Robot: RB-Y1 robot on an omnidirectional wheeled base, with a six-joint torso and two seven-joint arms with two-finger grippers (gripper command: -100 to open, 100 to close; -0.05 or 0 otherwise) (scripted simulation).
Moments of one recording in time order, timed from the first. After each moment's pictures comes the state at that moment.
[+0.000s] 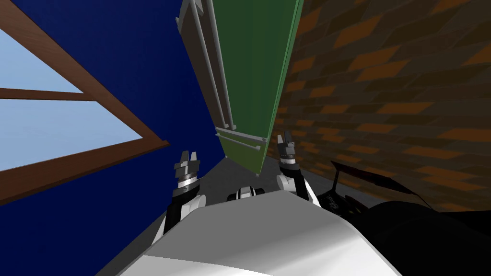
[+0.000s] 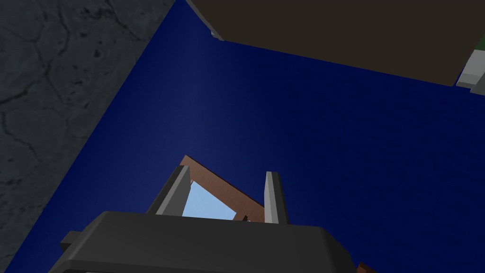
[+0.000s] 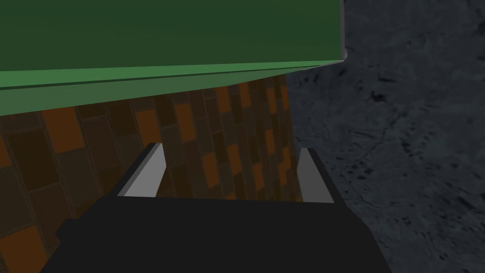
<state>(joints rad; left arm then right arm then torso) 0.53 0.01 0.04 -2.24 0.09 -0.50 0.02 0.47 0.01 0.00 -2.34 0.05 -0.51 0.12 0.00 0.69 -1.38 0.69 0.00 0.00</state>
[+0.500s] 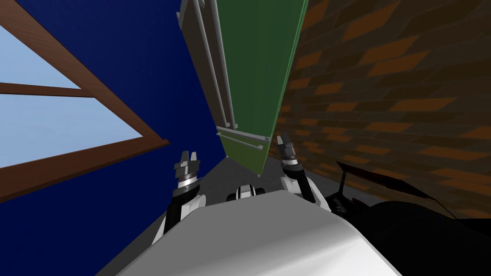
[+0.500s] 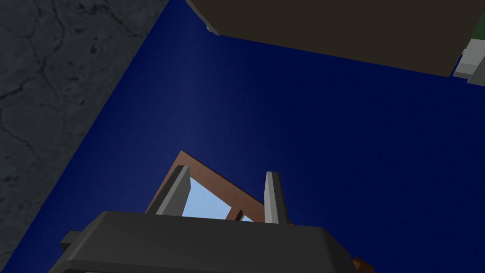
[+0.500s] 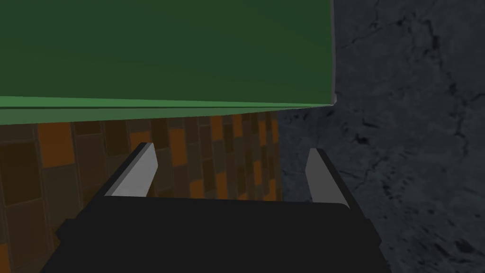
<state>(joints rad) 0.53 0.01 0.04 -2.24 0.09 -0.50 0.02 0.50 -0.10 -0.03 -2.36 0.10 -0.49 0.13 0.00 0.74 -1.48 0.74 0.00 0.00</state>
